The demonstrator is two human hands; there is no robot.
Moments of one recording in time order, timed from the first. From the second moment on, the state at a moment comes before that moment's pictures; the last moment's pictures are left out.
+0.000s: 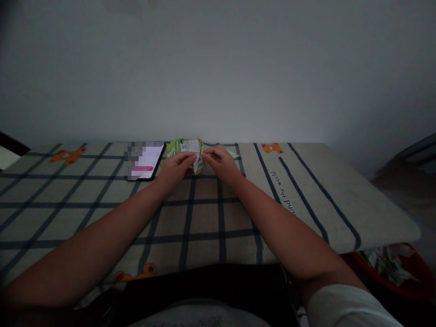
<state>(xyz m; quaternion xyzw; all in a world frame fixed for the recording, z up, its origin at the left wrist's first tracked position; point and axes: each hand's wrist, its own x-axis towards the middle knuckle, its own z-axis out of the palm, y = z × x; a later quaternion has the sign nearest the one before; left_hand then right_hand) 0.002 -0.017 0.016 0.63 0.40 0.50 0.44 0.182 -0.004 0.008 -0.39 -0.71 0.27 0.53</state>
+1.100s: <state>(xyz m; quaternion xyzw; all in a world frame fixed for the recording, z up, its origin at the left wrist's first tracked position) 0.010 -0.026 0.012 0.60 0.38 0.57 0.41 0.168 -0.015 0.014 -0.38 -0.66 0.38 0.52</state>
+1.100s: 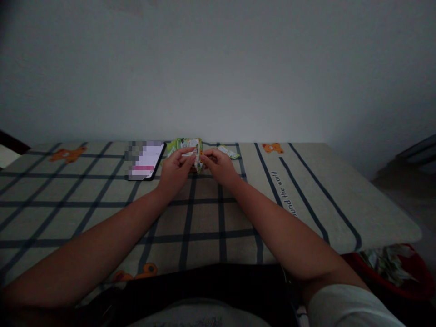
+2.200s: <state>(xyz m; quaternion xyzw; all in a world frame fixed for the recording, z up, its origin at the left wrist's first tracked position) 0.008 -0.023 0.016 0.52 0.42 0.59 0.44 0.171 -0.016 0.015 -0.40 -0.66 0.47 0.44</state>
